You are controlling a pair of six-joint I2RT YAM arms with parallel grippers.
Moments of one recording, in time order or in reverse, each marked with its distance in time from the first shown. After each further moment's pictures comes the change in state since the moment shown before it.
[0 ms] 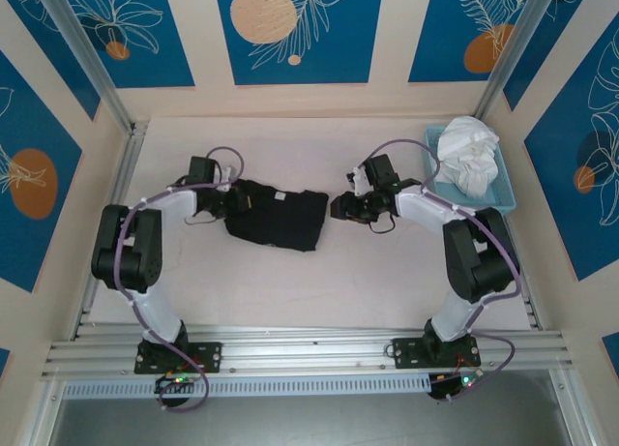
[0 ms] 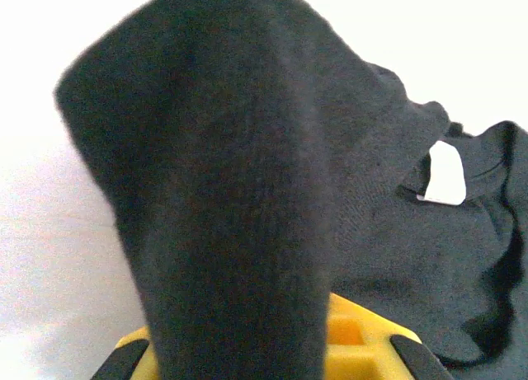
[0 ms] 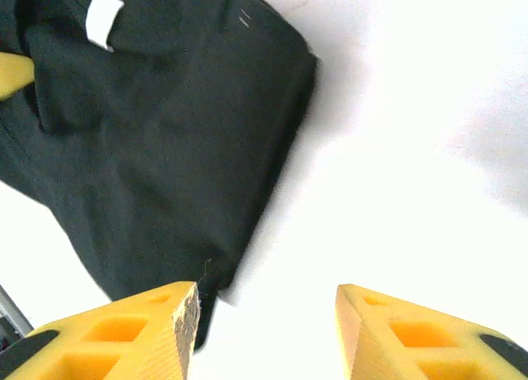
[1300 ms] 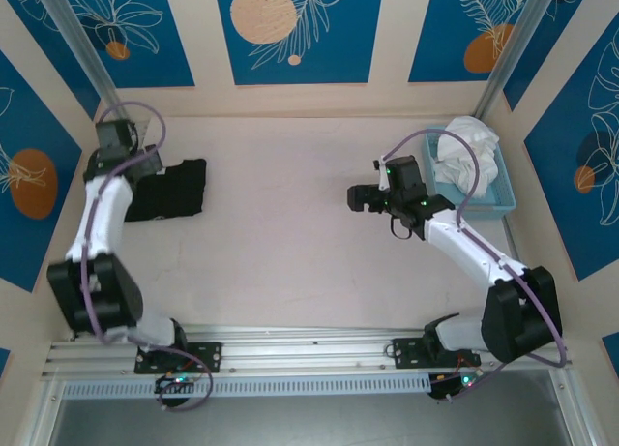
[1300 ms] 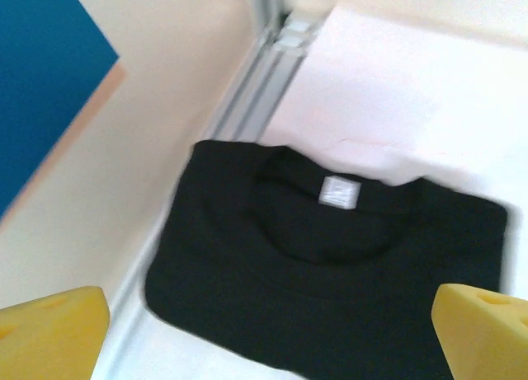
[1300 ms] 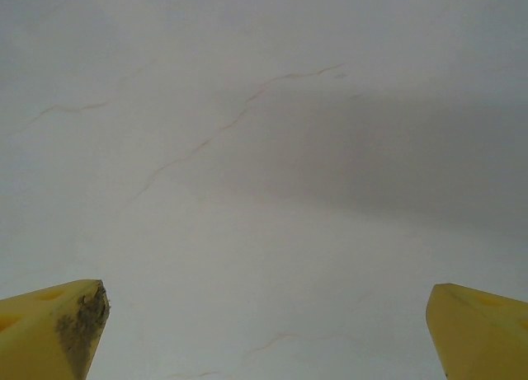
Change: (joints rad) left arm 0.316 -0.372 0.131 -0.144 -0.623 0.196; right arm 0.008 -0.369 -0.132 0.056 0.512 -0.159
